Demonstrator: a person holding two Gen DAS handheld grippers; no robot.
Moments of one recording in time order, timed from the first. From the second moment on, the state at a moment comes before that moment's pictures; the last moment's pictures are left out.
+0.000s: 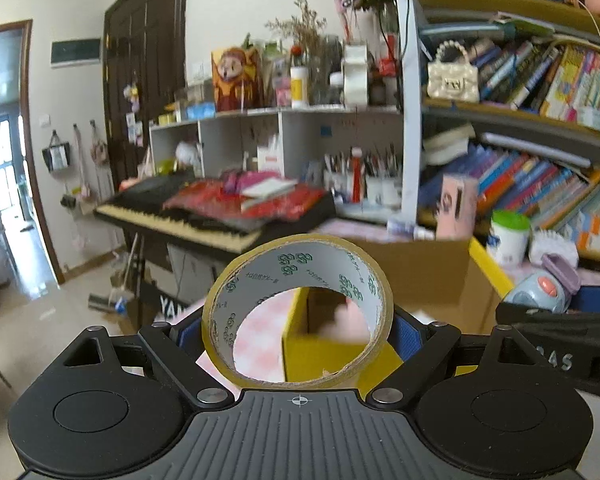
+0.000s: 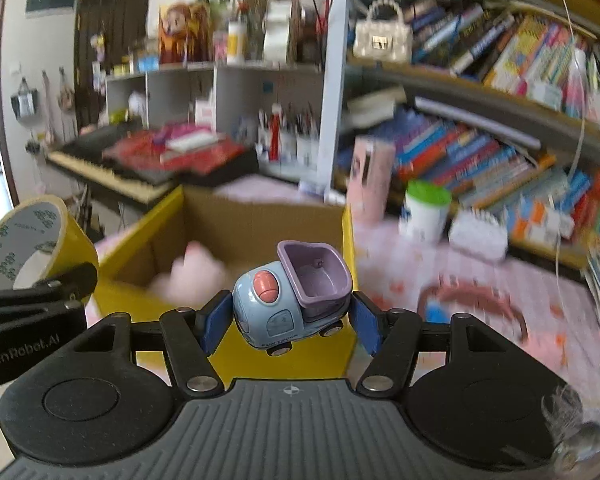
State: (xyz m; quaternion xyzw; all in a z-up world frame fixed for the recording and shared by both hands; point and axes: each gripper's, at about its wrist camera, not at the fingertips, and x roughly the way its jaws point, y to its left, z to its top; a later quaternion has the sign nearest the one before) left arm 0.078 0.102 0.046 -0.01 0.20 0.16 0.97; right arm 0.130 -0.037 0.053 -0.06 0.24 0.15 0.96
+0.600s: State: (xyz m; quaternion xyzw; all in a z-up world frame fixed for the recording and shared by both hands) left arm 0.177 0.069 0.009 0.04 0.28 0.12 0.95; right arm 0.261 -0.041 0.044 -0.03 0.29 0.18 0.94
